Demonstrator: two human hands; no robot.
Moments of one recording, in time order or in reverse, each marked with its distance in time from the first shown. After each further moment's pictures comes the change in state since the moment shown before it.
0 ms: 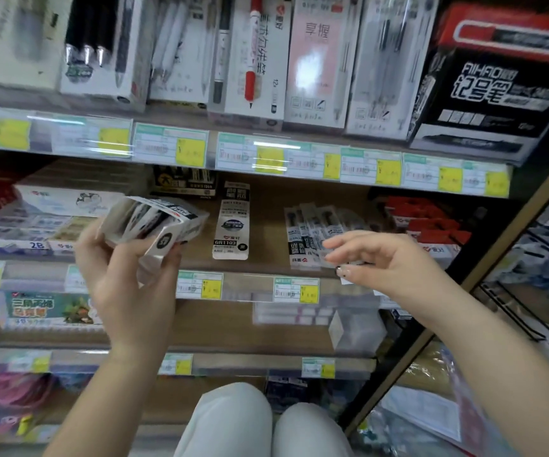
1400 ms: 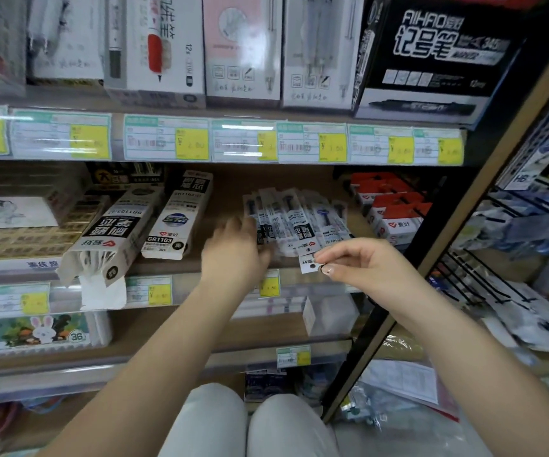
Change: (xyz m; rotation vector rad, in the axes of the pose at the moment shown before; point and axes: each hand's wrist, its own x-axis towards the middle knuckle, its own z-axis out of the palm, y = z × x) left_hand -0.026 0.063 0.150 0.565 -1.052 0.020; right_hand -0.007 0.061 -0.028 -0.018 0.164 0.201
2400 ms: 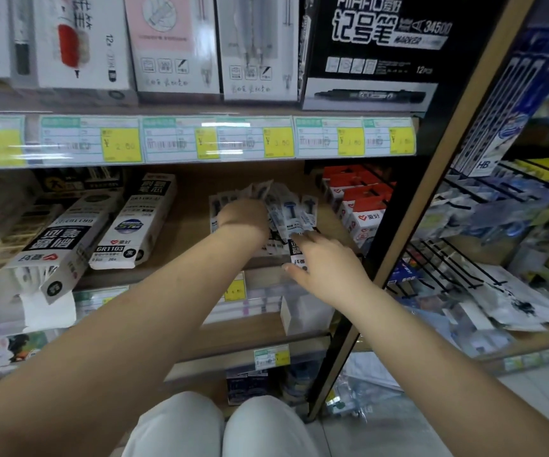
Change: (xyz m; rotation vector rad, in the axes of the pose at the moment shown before) left_hand 0.065 0.075 -0.005 0.277 -0.302 -0.026; right_hand 0.036 0.039 0.005 -1.018 0.015 -0.012
